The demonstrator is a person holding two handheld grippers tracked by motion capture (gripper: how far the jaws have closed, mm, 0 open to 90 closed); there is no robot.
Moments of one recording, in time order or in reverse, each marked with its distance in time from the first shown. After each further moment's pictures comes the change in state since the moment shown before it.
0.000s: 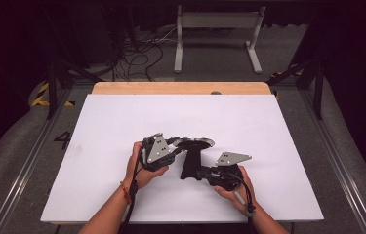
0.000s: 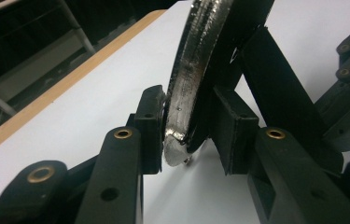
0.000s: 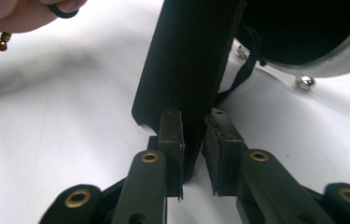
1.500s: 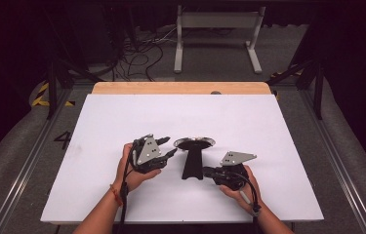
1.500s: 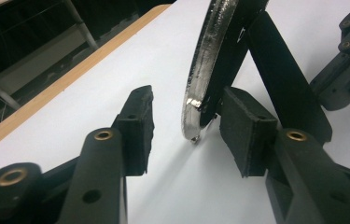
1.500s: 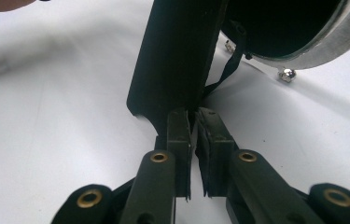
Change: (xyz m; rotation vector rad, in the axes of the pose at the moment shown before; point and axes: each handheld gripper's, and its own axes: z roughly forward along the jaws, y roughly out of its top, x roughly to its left) left arm 0.010 -0.006 -0.029 0.028 -0.003 -0.005; right arm -0.006 -0.001 -0.013 0.019 0.000 -0.023
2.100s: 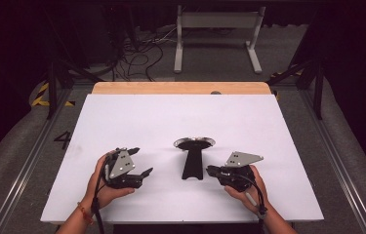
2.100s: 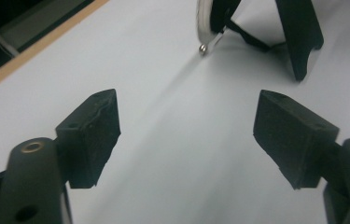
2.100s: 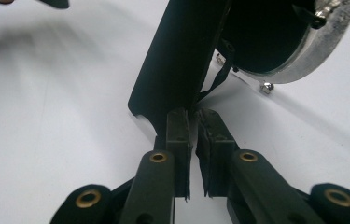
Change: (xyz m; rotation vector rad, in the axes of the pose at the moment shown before) left arm 0.003 -0.053 -0.061 0.127 0.016 -0.090; right arm 0.006 0.007 -0.021 -0.009 -0.045 -0.061
